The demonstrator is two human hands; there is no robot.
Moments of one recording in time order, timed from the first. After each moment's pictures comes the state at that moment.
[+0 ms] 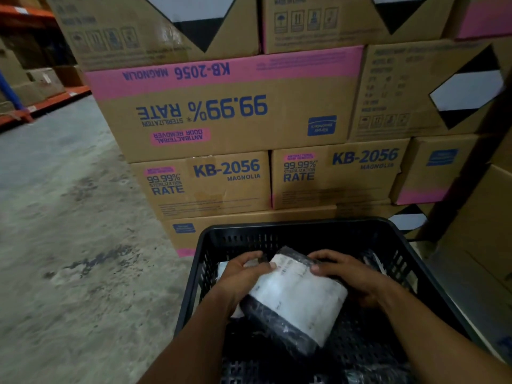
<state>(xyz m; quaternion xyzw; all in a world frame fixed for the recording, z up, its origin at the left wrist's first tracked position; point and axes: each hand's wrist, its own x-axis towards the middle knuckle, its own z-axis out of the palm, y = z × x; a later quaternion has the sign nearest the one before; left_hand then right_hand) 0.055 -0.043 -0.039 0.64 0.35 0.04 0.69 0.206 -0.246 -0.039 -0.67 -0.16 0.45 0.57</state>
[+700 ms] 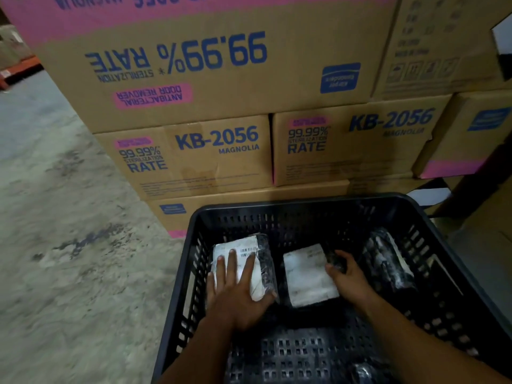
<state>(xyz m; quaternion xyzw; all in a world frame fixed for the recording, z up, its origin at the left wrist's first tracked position) 0.032 -0.036 -0.140 0.94 0.29 -0.11 0.16 0.210 -0.229 -0.165 -0.80 -0.01 0.26 0.54</state>
